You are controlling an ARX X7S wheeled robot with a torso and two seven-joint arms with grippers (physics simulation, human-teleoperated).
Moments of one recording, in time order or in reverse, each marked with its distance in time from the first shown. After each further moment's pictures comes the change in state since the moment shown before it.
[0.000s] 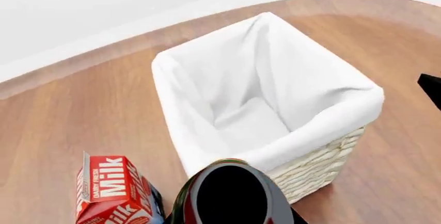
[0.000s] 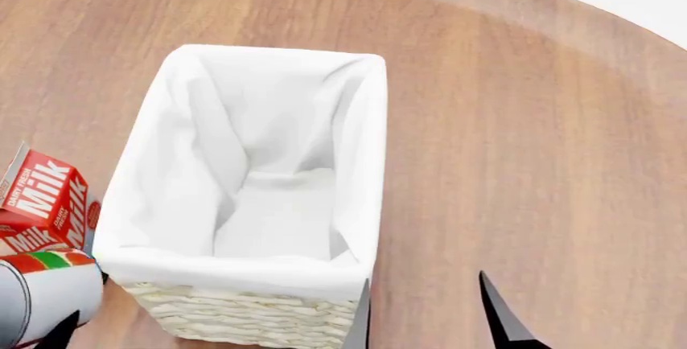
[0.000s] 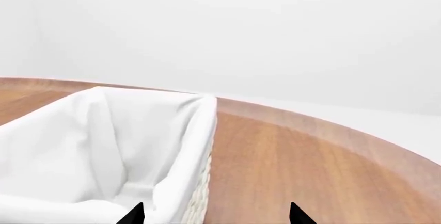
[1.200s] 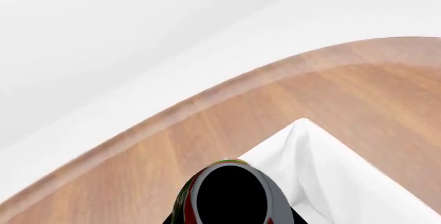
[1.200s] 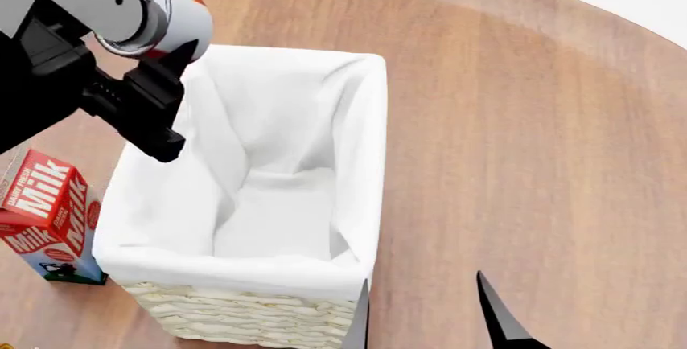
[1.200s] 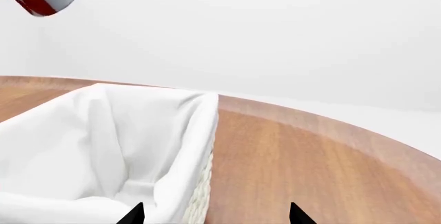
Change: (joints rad) left arm -0.937 0.600 0.478 -0.727 0.338 -0.354 0.296; right arm 0.011 0.006 -0.011 0.021 0.014 -0.013 0.004
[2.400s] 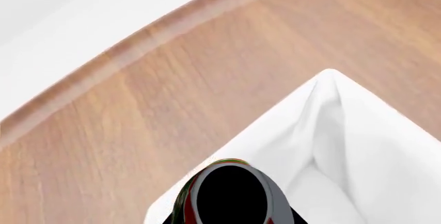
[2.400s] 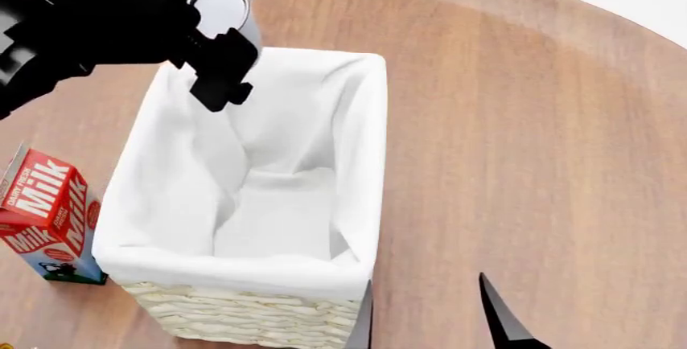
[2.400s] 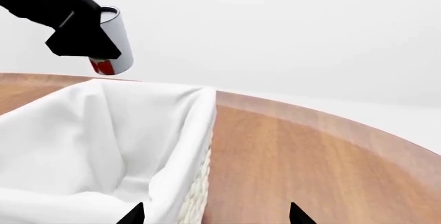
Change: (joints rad) left arm -0.246 0.463 0.417 -1.083 0.458 0.247 0.722; right arm 0.005 0.010 -0.002 0.020 0.018 -0.012 0.006
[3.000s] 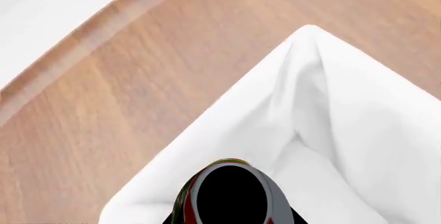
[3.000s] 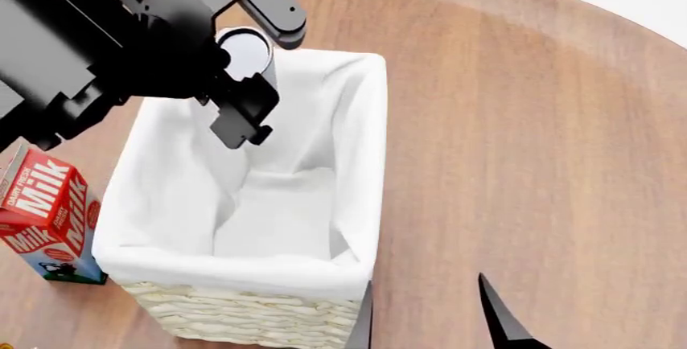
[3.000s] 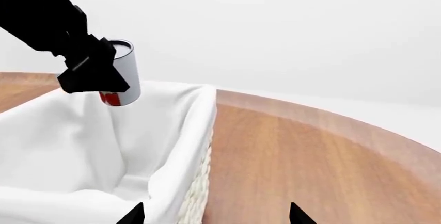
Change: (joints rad) left arm 0.010 0.106 0.234 -0.172 -0.094 0.106 0.054; right arm 0.004 0.003 -0.005 0.014 0.006 -0.011 0.000
